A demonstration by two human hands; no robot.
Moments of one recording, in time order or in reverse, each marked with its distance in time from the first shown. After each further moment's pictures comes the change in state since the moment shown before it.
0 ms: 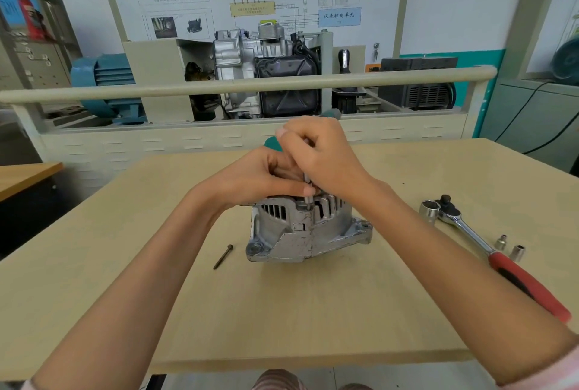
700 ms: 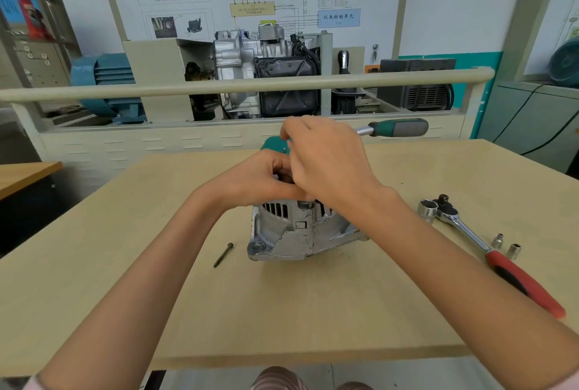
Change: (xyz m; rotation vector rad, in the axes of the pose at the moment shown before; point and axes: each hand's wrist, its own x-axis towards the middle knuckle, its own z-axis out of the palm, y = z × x) left_hand -0.002 0.004 0.004 0.097 -0.001 -0.008; right_hand -0.007 -0.004 0.000 -0.905 -0.038 -0.140
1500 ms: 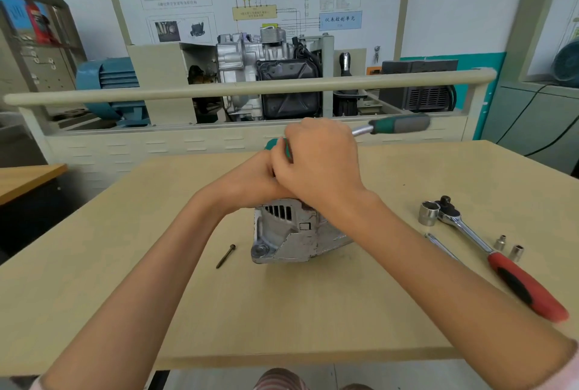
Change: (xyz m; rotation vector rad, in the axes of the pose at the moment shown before) left_hand 0.001 -0.001 -0.002 0.012 0.079 0.001; right_hand 0.003 -0.016 0.001 0.056 0.071 0.175
